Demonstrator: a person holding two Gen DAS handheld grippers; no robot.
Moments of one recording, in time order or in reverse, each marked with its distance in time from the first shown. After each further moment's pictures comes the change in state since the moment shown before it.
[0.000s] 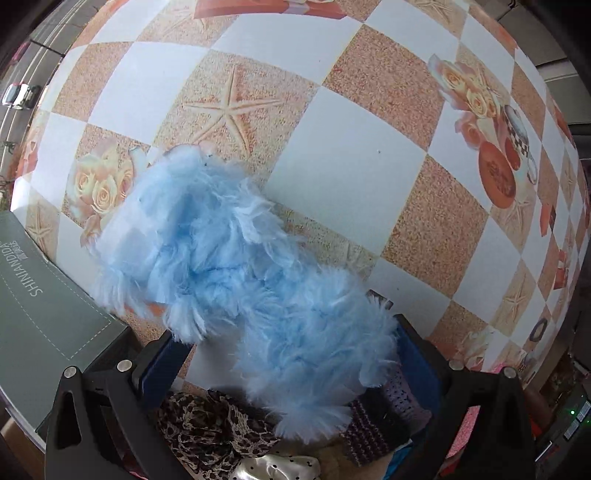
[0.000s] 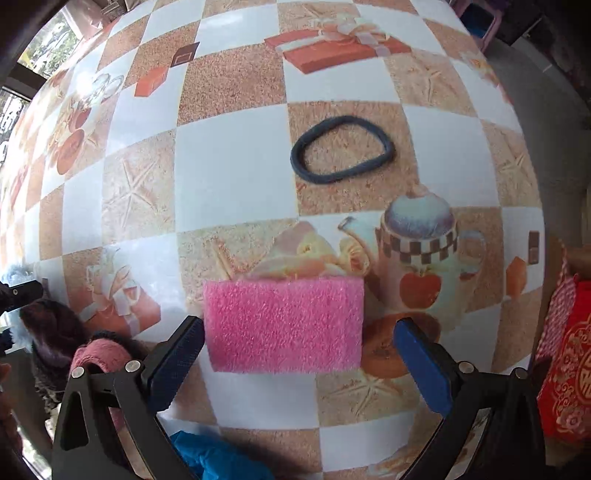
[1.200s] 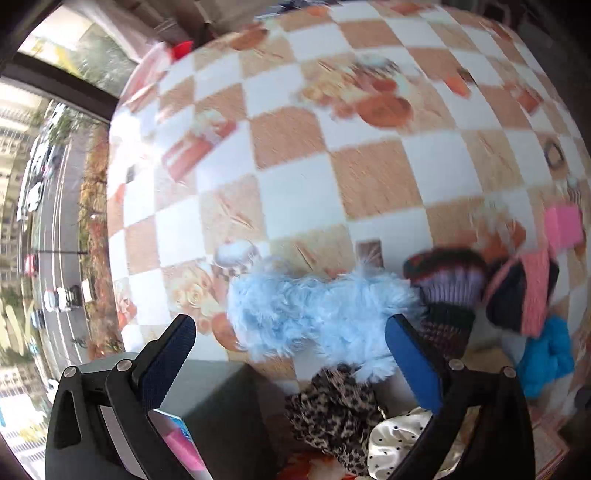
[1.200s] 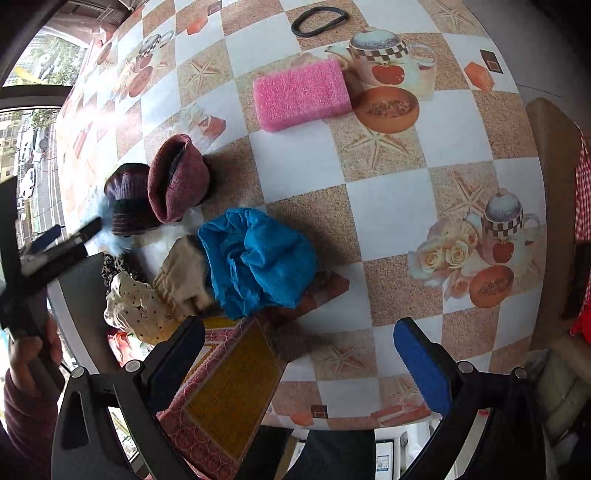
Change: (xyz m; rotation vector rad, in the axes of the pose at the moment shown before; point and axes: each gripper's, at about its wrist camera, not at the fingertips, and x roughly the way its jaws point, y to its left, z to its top) left arm -0.076 -0.025 -0.061 0.584 -0.343 0.320; right arm -0.064 -0.011 -0.131 0.133 0.223 0.263
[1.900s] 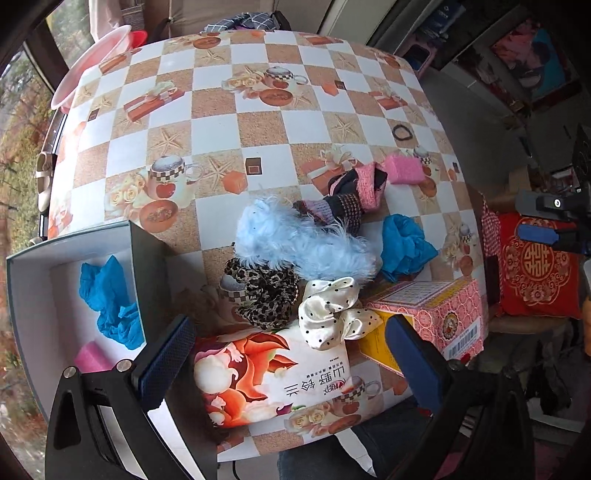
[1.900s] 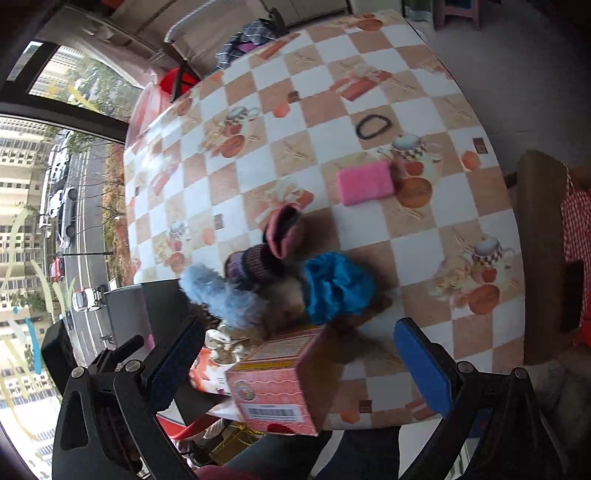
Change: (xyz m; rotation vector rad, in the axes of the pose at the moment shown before) left arm -0.074 0.010 -0.122 0.038 -0.024 -0.469; right arm -0.102 0.044 -0.029 -0.007 -0.221 0.095
